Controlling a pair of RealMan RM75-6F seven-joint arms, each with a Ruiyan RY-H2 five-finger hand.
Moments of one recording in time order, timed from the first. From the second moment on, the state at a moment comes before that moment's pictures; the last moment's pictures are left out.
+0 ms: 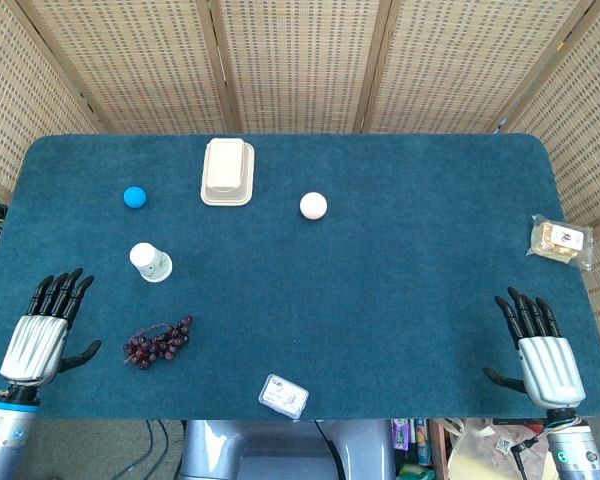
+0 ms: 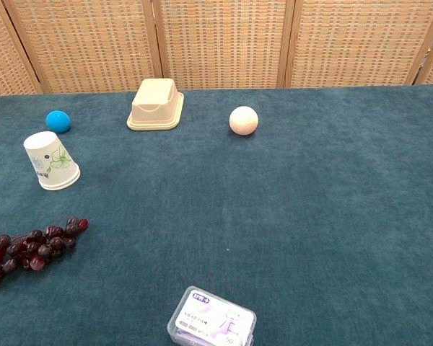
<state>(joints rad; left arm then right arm) -0.15 -1.23 -0.02 -1.67 1.55 1.46 0.20 0.08 -1.19 0.03 -1.65 -1.55 1.47 -0.13</state>
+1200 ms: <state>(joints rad) -0.32 -1.08 -0.16 -1.82 1.29 1.21 0.31 0.09 -1.19 0.03 -1.65 -1.54 1.46 -0.14</state>
